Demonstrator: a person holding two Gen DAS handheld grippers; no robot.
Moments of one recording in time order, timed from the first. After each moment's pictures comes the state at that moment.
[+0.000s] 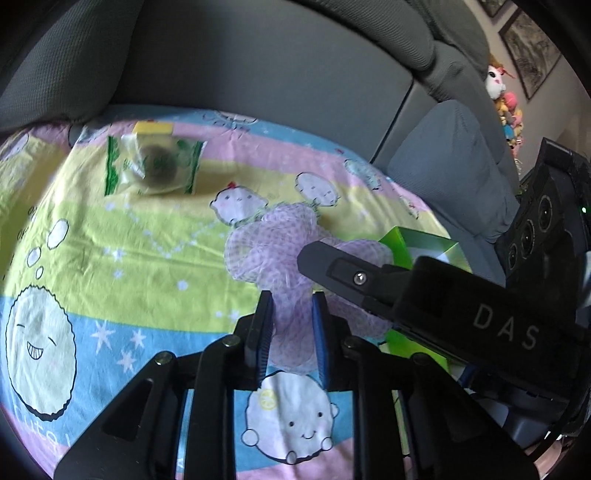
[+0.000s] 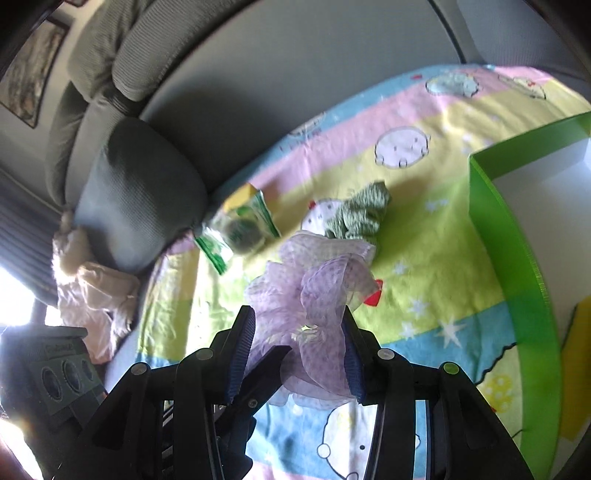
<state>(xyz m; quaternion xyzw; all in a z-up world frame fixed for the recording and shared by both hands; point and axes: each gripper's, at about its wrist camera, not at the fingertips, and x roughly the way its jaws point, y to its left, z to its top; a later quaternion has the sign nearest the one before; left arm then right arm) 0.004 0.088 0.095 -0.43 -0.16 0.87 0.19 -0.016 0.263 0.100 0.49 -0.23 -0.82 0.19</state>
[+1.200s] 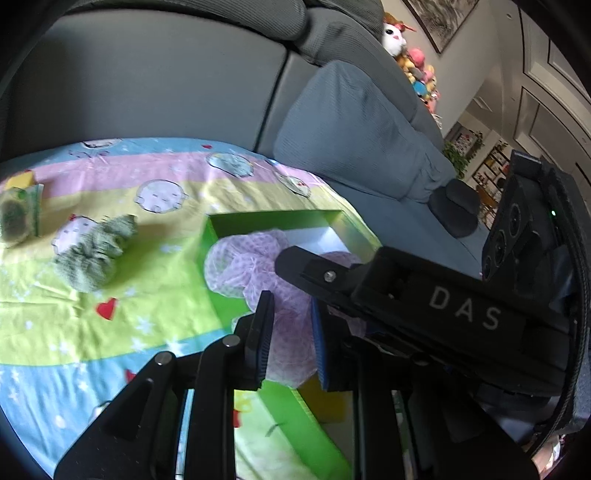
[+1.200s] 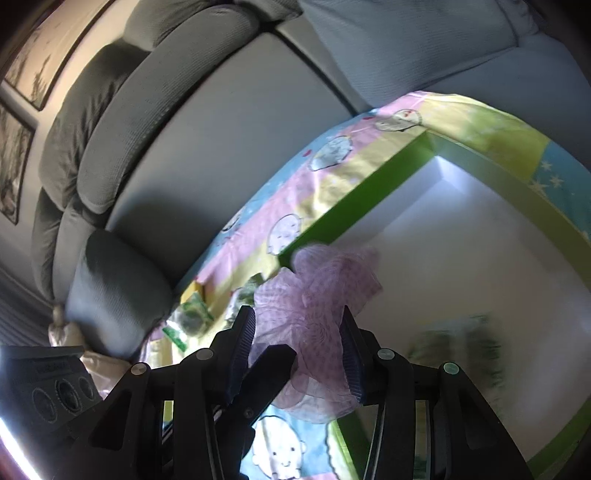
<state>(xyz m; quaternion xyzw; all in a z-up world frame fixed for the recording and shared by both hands) 0.016 0.228 0.109 -0.39 -0.11 0.84 0.35 0.020 0.403 0.118 0.40 -0.33 -0.85 0.06</state>
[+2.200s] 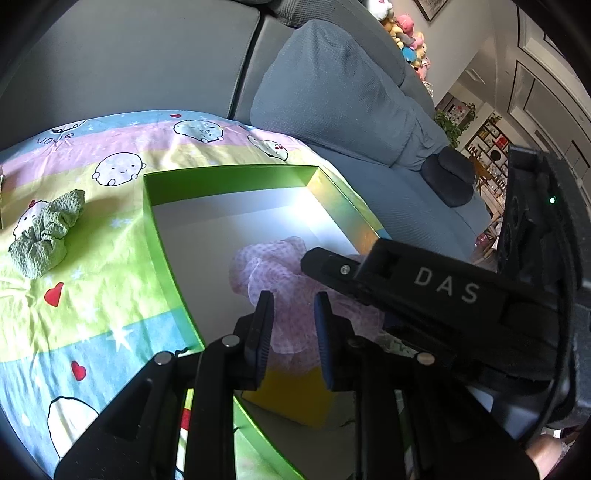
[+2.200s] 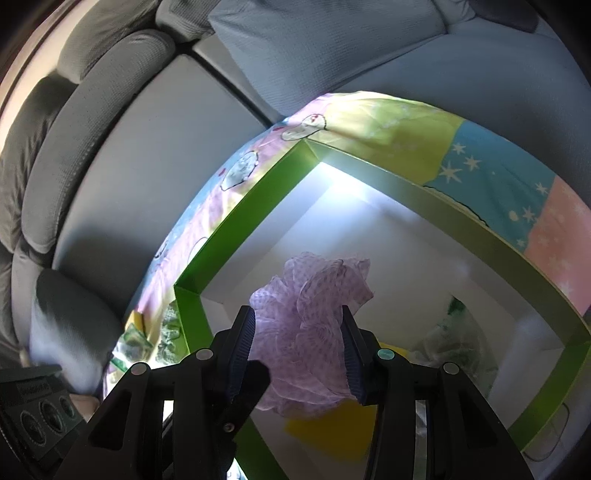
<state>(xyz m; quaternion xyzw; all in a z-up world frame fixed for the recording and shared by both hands) 0.021 0.272 0.088 -0.43 -0.08 0.82 0.37 0.034 0.461 0.097 0.42 -0.34 -0.84 -0.06</state>
